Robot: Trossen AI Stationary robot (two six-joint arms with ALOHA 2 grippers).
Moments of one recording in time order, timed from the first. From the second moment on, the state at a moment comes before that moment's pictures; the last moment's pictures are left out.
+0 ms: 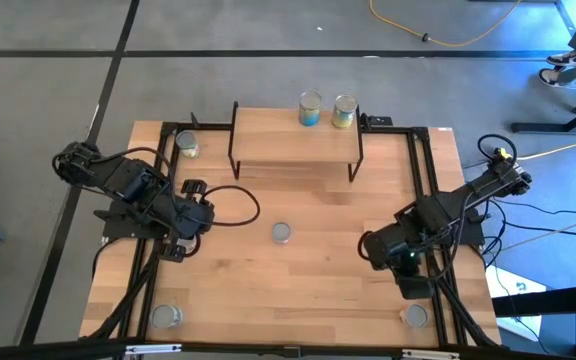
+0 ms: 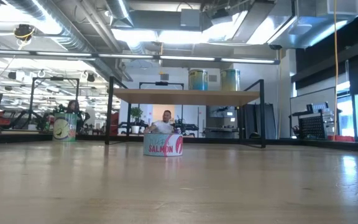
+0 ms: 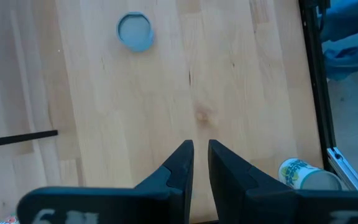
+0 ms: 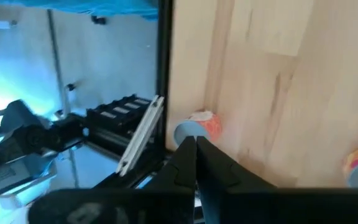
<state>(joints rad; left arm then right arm) -0.45 1.35 1.72 -1.54 -0.10 -0.30 0.50 1.43 1.43 -1.33 -0.48 0.48</state>
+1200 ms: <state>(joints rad) -0.45 1.35 1.72 -1.49 -0.11 -0.26 0.80 1.44 1.22 -1.19 -0.33 0.68</state>
